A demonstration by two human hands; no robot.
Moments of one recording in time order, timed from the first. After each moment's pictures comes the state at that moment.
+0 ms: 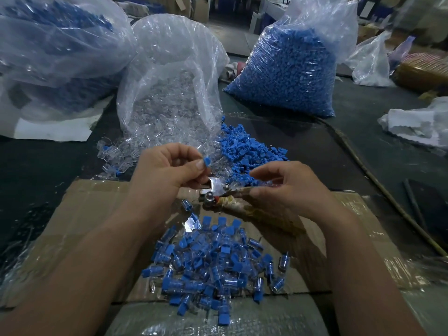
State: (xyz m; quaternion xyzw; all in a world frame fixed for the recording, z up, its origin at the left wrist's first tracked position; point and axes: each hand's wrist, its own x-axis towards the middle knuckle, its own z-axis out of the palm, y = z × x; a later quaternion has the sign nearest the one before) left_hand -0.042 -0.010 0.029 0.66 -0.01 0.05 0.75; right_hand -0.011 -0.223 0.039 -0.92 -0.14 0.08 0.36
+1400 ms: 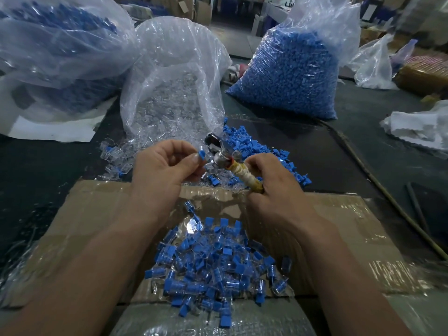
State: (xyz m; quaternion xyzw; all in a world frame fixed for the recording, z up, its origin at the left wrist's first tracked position) left_hand -0.038 -0.013 0.029 0.68 0.00 0.13 0.72; right_hand -0.023 -0.195 0.030 -0.94 -0.19 -0.04 0.27
